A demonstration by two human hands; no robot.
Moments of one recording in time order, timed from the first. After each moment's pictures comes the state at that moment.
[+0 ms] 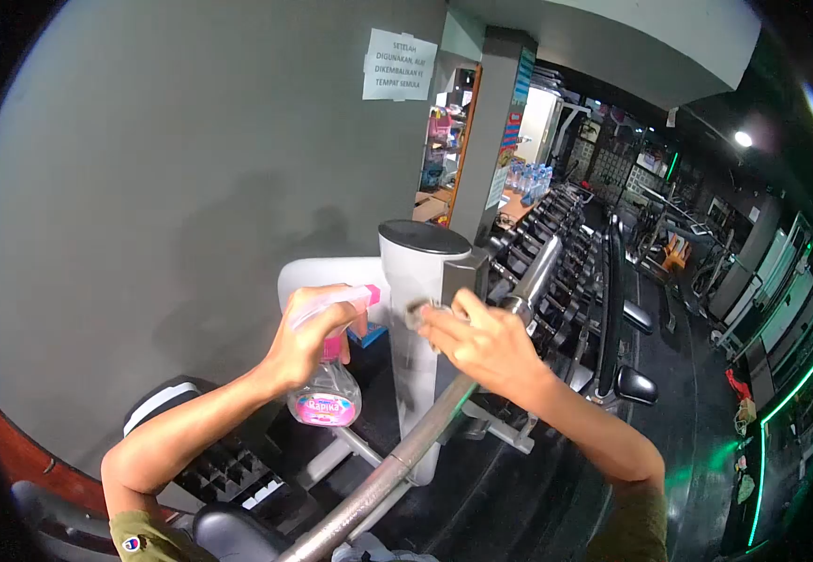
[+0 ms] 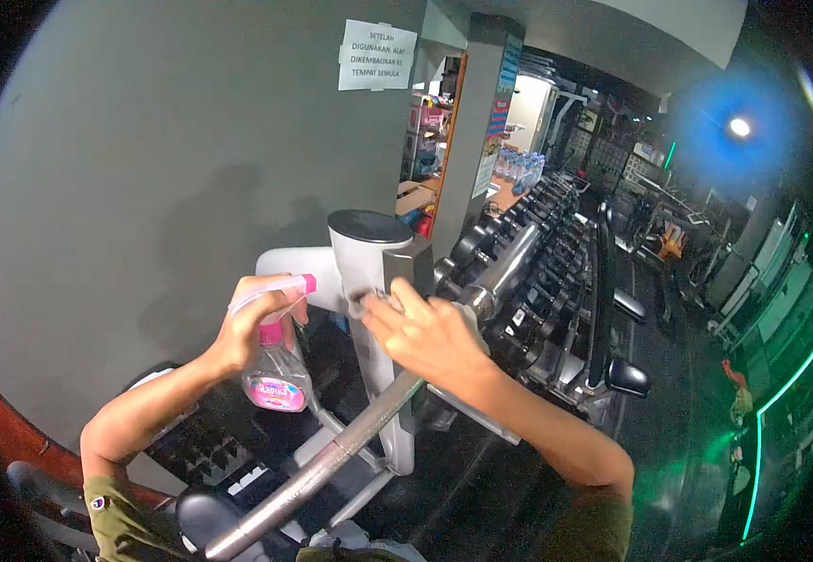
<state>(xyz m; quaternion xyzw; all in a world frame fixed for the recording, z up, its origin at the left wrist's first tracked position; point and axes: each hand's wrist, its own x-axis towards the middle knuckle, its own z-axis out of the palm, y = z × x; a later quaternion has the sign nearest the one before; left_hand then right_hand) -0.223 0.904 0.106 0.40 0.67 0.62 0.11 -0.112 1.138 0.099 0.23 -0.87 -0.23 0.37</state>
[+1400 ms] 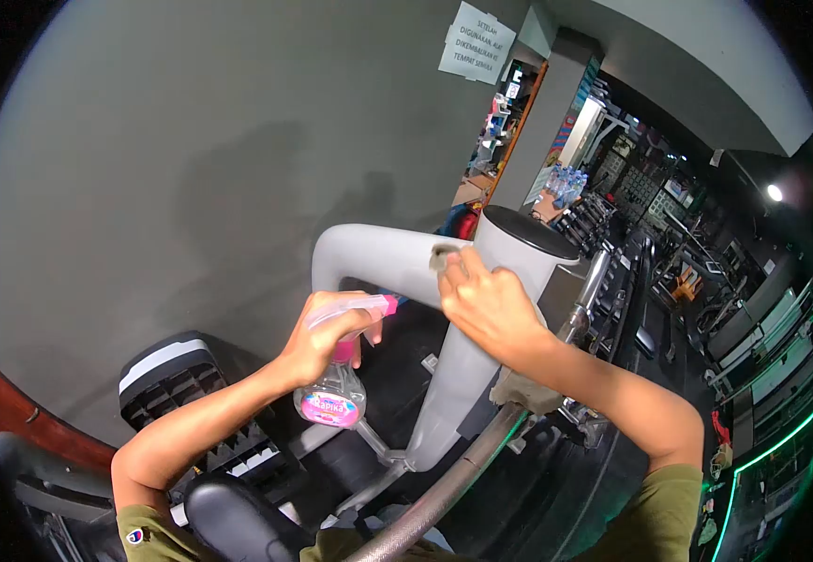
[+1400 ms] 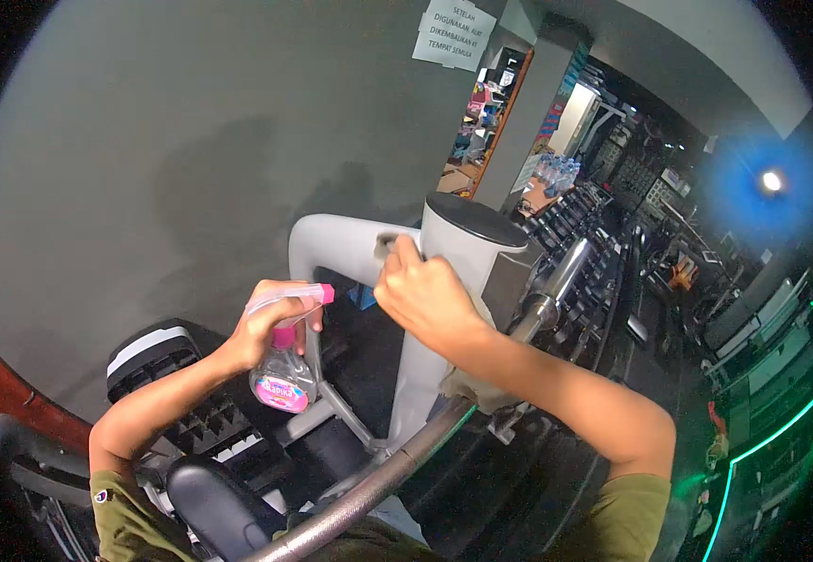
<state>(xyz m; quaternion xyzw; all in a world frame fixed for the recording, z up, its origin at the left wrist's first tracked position) -0.284 0.864 0.043 0.34 0.62 0.68 0.17 -0.223 1.094 0.094 0.21 -0.85 -0.36 0.32</state>
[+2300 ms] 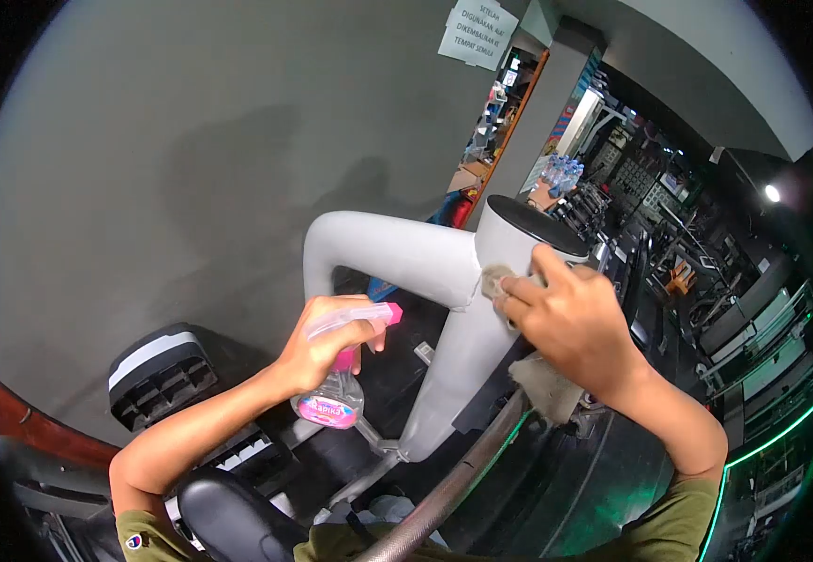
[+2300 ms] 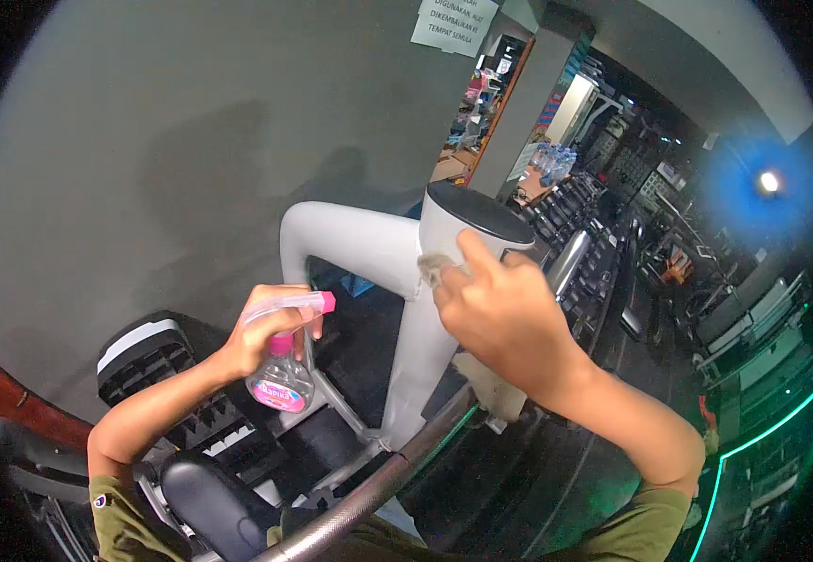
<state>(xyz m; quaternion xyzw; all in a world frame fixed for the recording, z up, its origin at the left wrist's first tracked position) -0.285 0.866 0.031 0.38 0.62 0.66 0.17 -0.161 1.115 0.142 0.25 -0.88 -0.36 0.18</state>
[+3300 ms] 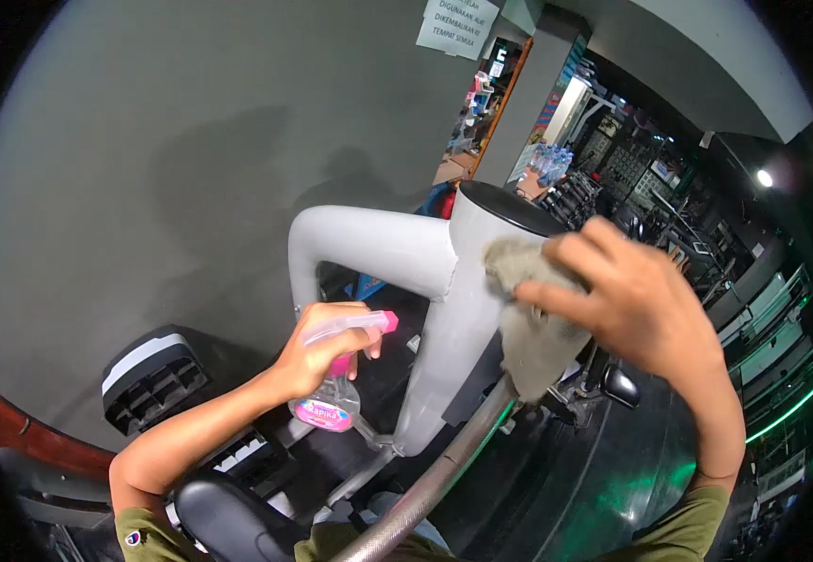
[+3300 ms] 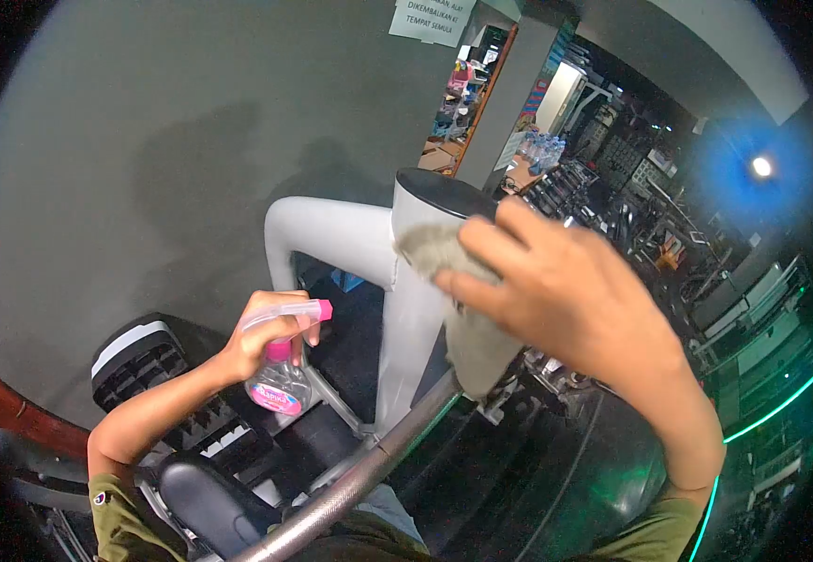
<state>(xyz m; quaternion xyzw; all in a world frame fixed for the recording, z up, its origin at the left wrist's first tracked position) -0.273 0.879 0.025 0.39 0.61 0.66 0.21 -0.119 1.122 0.213 0.26 -0.89 -0.32 0.18</state>
